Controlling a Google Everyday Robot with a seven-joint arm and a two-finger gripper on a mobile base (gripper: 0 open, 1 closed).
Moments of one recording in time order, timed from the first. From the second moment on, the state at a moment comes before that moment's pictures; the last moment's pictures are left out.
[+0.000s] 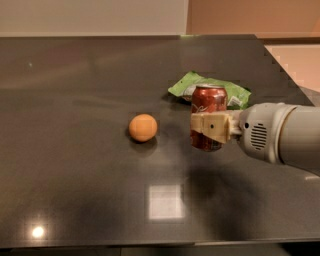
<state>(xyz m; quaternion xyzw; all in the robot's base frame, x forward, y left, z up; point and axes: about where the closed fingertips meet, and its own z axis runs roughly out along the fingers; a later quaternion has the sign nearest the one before) 0.436 -0.102 0.942 -0.85 -0.13 -0.46 0.24</state>
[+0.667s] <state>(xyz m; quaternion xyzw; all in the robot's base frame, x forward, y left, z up) 0.440 -0.095 0.937 -0.83 -0.19 -0.47 0.23</state>
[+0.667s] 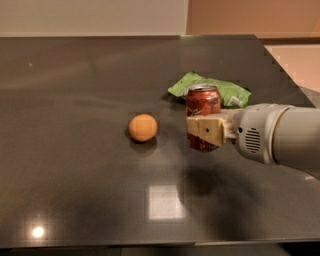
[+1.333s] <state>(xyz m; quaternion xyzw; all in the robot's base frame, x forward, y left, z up) 0.435 -0.090 0.928 -0.80 -0.23 -0.47 0.28</state>
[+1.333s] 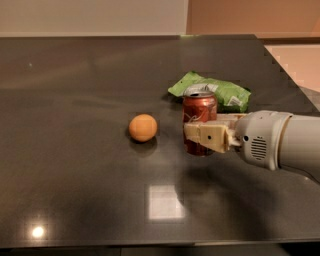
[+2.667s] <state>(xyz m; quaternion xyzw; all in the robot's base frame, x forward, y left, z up) 0.432 -0.100 0.918 -0.74 -0.25 -0.51 0.36</state>
